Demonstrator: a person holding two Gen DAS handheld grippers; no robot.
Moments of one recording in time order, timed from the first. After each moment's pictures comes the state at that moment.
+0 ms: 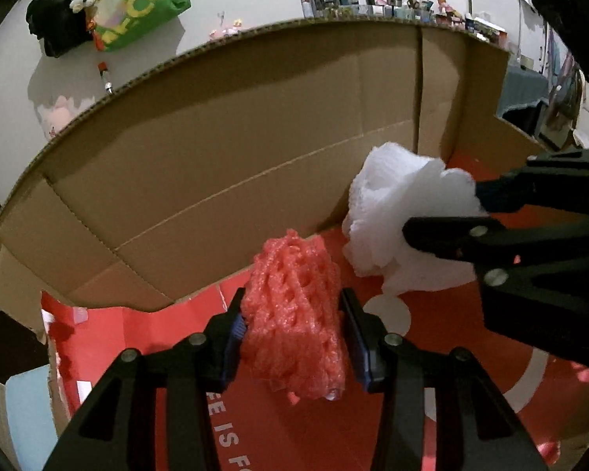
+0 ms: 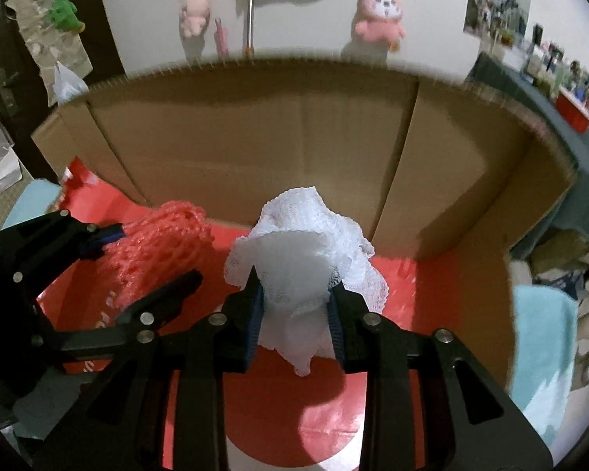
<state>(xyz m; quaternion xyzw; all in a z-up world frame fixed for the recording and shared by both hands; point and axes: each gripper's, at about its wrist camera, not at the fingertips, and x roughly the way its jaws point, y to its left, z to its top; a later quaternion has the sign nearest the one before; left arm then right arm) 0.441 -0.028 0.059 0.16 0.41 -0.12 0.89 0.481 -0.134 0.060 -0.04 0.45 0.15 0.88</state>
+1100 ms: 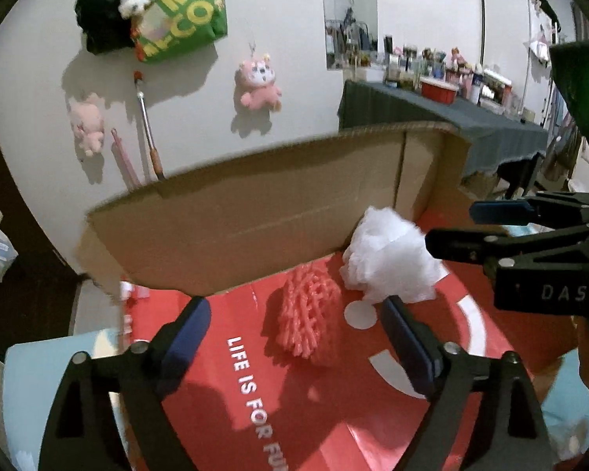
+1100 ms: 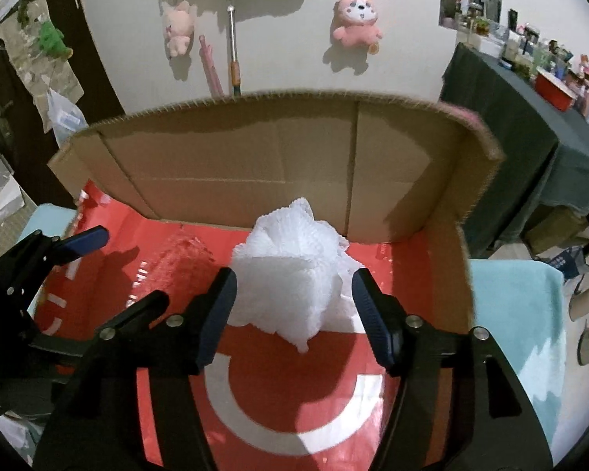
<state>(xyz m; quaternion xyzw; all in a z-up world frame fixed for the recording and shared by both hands) 0.386 0.002 0.137 0.09 0.36 -0.11 0.92 0.450 -0.152 0.107 0.00 0.43 0.13 0.89</state>
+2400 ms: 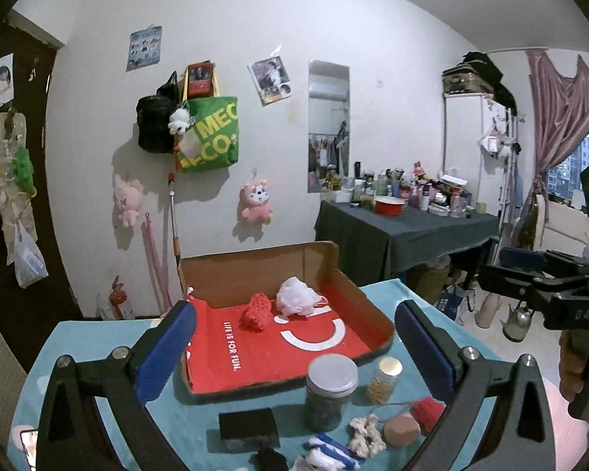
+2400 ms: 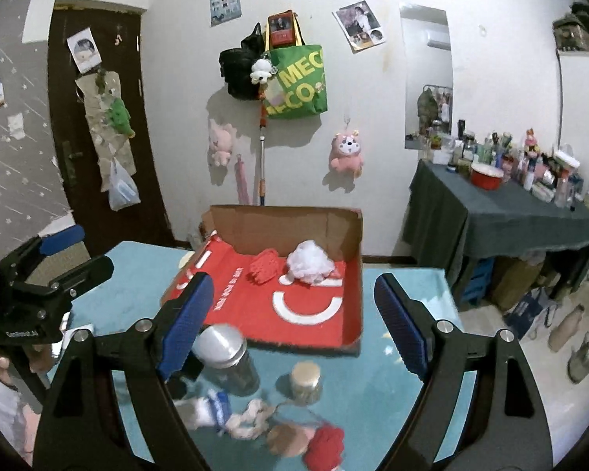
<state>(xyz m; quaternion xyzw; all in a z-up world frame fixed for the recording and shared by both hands) 0.066 0.004 0.262 0.03 0.16 -0.13 0.98 0.106 -0.222 0.249 0.01 0.22 0.15 0.96</state>
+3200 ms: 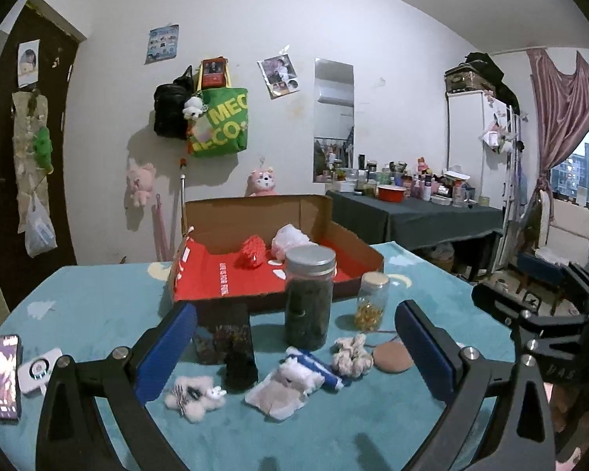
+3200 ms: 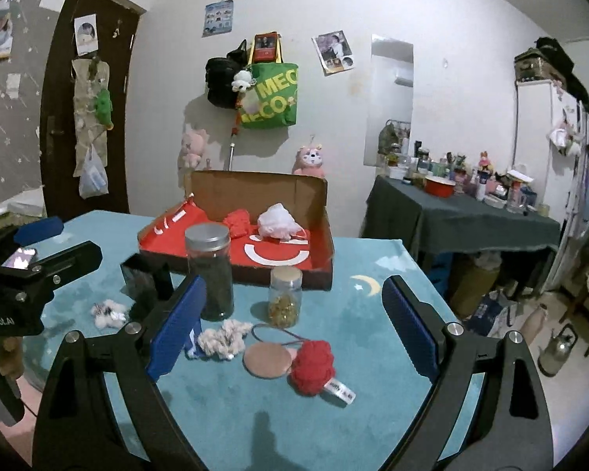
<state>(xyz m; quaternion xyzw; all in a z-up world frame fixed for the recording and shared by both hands) -0.016 -0.009 0.133 0.01 0.15 -0.10 0.98 -0.012 -0.203 0.116 -0.05 0.14 0.05 0.99</state>
